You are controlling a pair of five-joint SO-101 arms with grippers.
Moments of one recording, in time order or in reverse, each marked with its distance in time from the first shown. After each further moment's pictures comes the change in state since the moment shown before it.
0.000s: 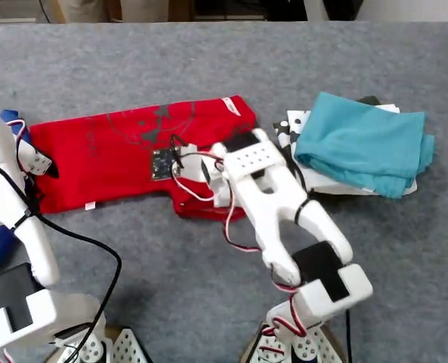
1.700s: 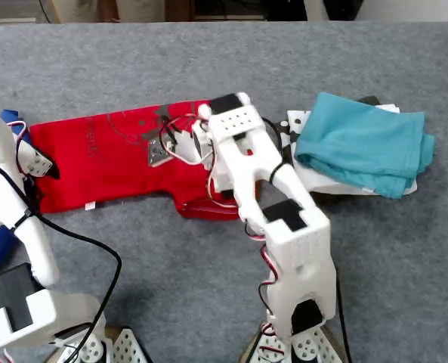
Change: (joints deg) left arm 0.0 0.0 0.0 0.0 -3.9; right arm 1.7 23.3 -29.4 22.4 6.1
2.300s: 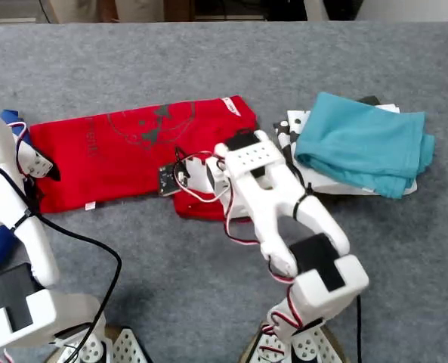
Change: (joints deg) left arm 0.0 0.0 0.0 0.8 0.0; right arm 0.0 -22.7 33.6 -18.0 0.0
